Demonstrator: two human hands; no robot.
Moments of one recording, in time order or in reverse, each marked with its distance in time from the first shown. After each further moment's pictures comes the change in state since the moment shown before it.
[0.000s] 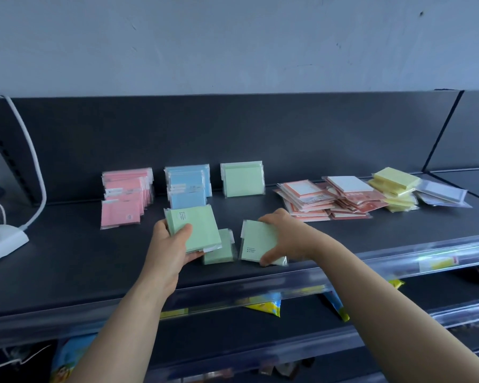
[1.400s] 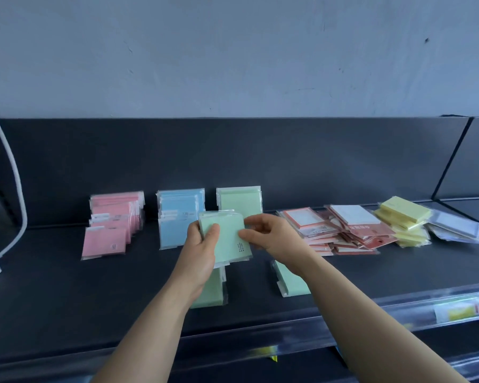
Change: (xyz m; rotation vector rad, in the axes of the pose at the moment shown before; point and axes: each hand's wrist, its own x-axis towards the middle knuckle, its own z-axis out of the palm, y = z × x) left_hand 0.036 0.006 0.069 0.128 -0.165 0.115; right_hand 0.060 0.003 -0.009 0.802 0.204 -0.068
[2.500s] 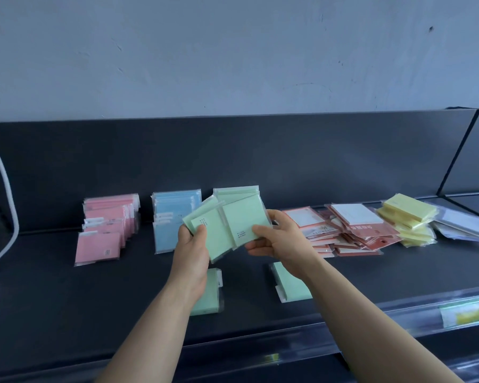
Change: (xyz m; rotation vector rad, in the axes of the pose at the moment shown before) left_hand 0.019 -0.005 0.008 -0.200 0.169 -0.097; right_hand 0.004 0.004 -0.010 0.361 0.062 0.117
